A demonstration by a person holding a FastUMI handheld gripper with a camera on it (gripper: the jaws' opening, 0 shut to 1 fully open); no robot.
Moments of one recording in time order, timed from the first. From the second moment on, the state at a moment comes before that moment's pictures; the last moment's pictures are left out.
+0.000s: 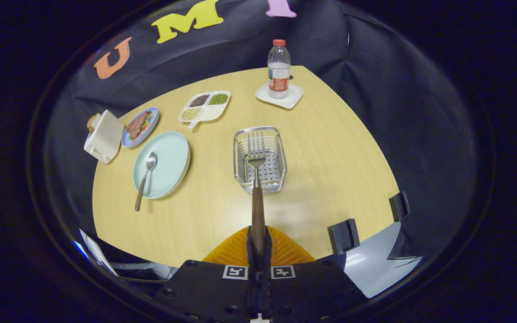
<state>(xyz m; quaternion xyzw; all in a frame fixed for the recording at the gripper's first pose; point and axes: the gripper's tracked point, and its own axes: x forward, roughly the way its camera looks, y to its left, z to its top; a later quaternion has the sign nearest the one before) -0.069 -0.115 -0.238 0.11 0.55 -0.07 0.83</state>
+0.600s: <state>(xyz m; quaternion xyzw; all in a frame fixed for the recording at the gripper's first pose) -0.053 -0.094 -0.197 0.05 0.47 -0.06 0.88</state>
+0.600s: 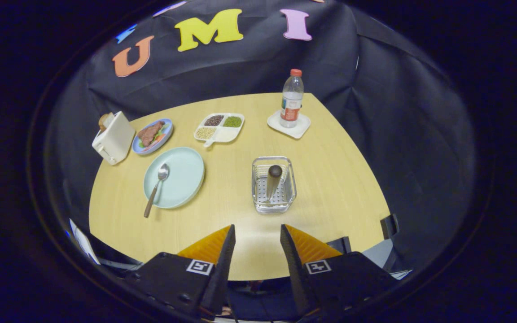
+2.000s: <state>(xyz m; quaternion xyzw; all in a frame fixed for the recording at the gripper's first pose) -0.025 0.098 -0.238 0.04 0.52 0.04 0.85</state>
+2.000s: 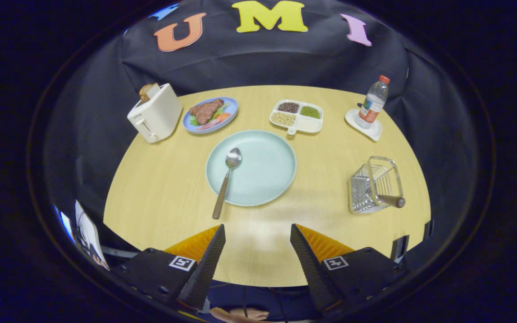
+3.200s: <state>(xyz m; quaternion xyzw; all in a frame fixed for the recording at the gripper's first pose) 0.026 0.200 -0.328 0.12 0.57 0.02 0.81</state>
